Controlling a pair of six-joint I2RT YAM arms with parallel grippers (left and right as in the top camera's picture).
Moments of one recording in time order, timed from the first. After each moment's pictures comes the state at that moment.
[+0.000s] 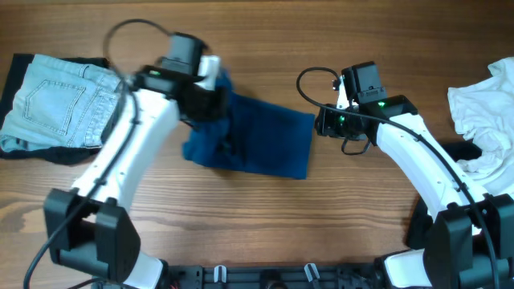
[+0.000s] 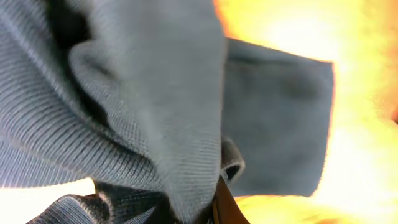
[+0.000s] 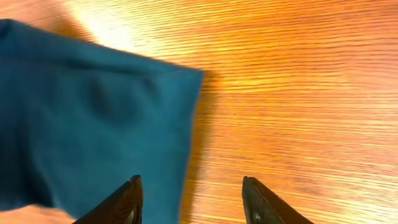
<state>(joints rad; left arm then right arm) -0.32 1.69 1.41 -0.92 0.21 -0.23 0.24 1.60 1.09 -0.70 -0.13 0.35</state>
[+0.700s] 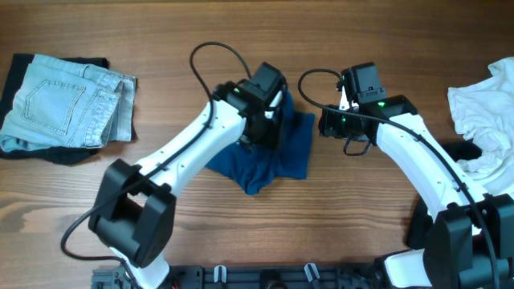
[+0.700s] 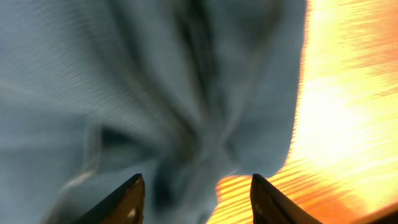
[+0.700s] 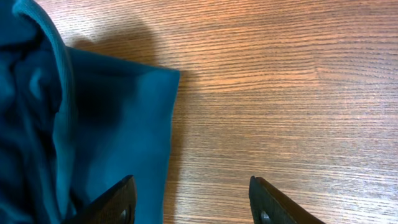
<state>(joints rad) -0.61 1.85 1.44 -0.95 0.17 -0.40 0.24 1.60 1.09 -0.72 -0.07 0.35</state>
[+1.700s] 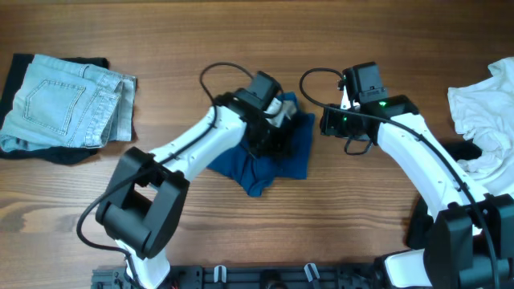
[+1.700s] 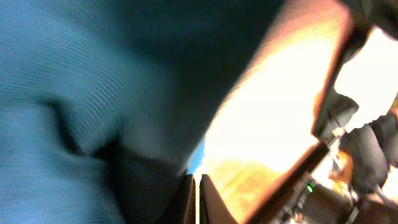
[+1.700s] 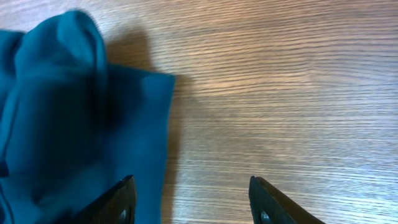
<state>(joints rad) -0.62 1.90 1.31 -0.69 0.59 -0.38 0.22 1.60 1.09 -0.71 -0.07 0.36</state>
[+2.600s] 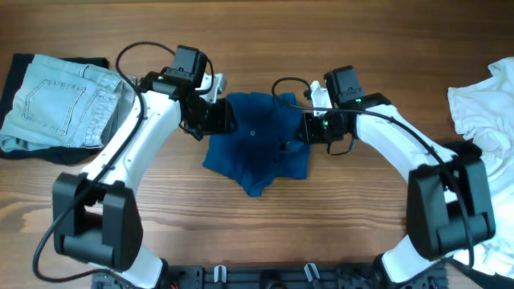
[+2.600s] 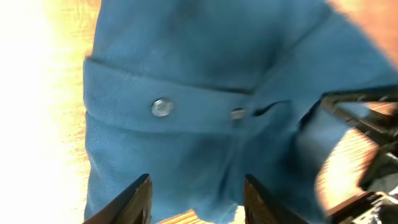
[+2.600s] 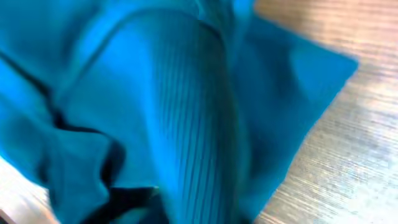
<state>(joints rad) -0.27 1.75 1.31 -0.92 0.39 -0.26 0.28 1.79 1.09 -0.61 -0.41 0.18</state>
